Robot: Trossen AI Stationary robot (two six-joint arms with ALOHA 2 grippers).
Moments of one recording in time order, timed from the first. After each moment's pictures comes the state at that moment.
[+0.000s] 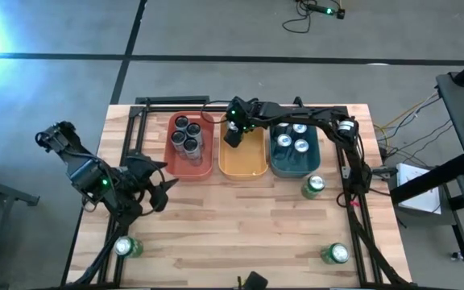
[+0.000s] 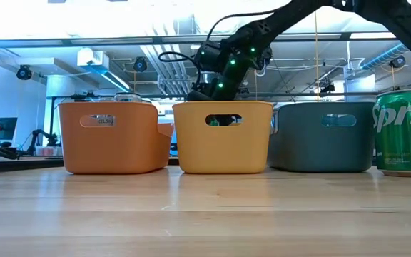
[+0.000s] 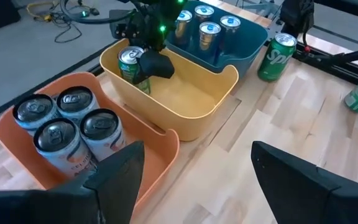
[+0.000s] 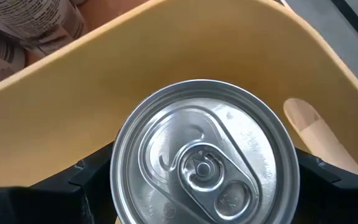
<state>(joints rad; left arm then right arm) -0.71 1.19 1.37 -1.34 -0.93 -1.20 -0.41 2.13 1.69 -0.57 0.06 0.11</state>
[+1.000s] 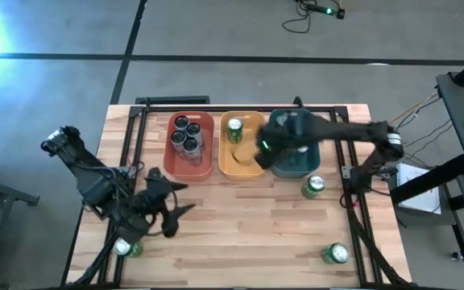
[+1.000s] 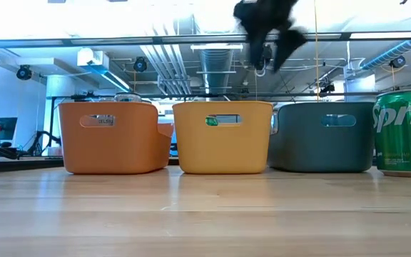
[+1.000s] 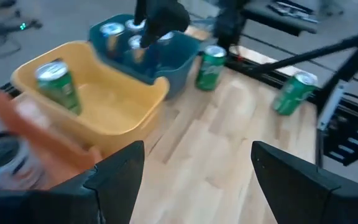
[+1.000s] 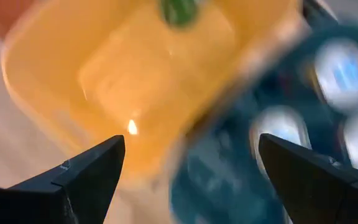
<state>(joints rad) -0.75 1.28 1.37 -0.96 -0.91 -0.99 -0.14 1.74 1.71 -1.24 0.22 0.61</state>
